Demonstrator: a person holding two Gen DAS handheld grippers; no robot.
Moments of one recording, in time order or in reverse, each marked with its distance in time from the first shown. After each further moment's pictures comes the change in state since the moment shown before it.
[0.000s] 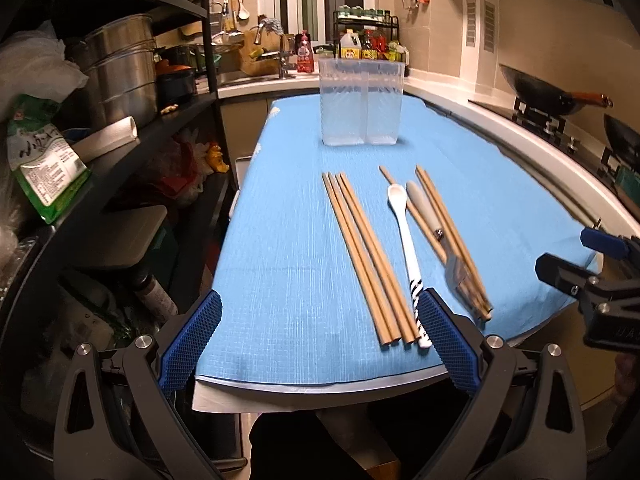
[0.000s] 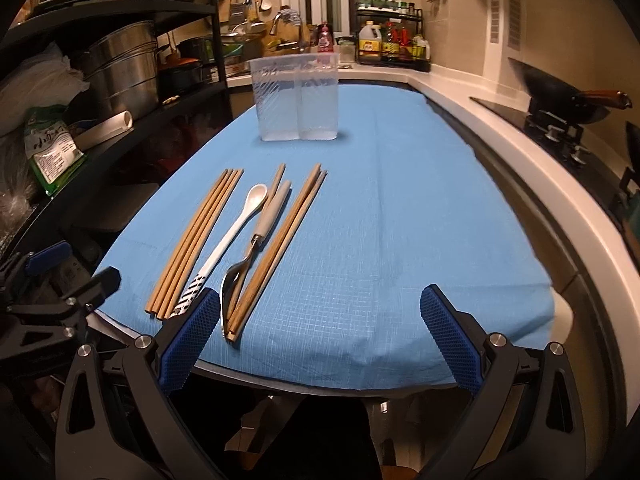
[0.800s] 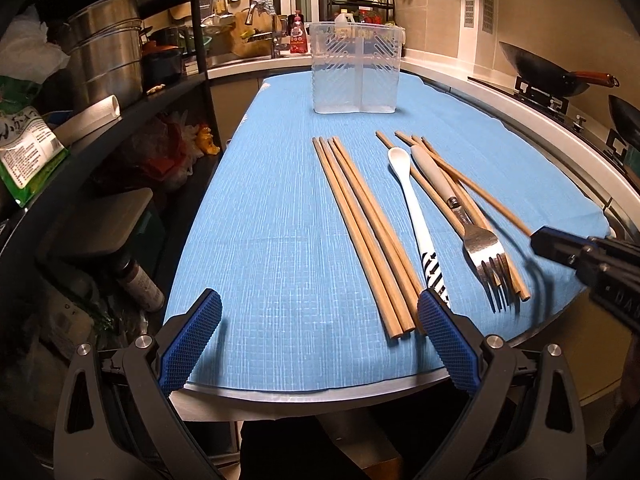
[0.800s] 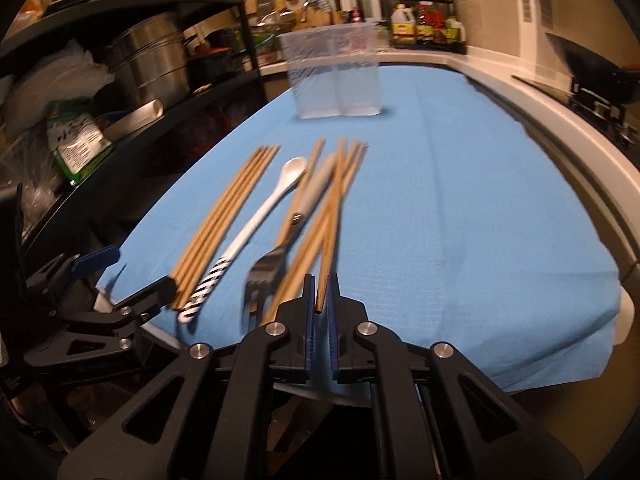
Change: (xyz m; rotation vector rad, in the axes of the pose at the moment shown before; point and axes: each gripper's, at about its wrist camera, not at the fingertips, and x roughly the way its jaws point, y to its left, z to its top) left arm 0.035 -0.005 -0.017 0.010 0.045 -0.015; right arm 0.030 -0.003 -0.013 0.021 0.017 0.087
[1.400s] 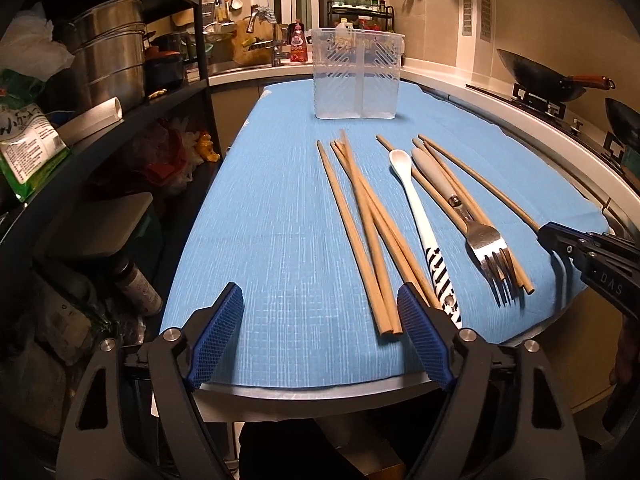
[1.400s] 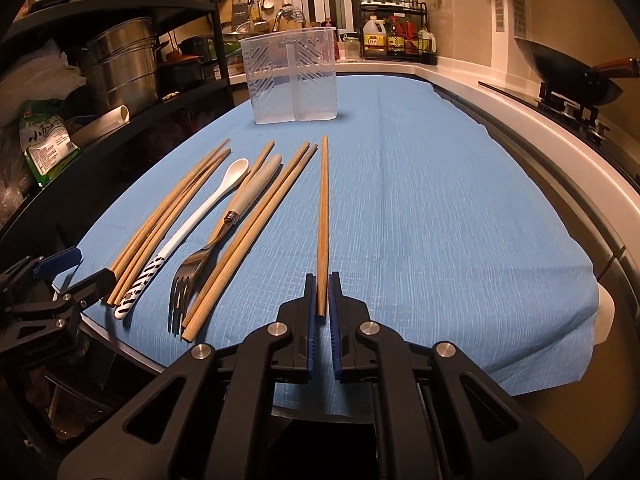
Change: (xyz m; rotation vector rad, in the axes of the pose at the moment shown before) left arm -0.002 0.004 -0.010 -0.004 -0.045 -0.004; right arm 0.009 -0.022 -0.009 -0.003 -0.038 -0.078
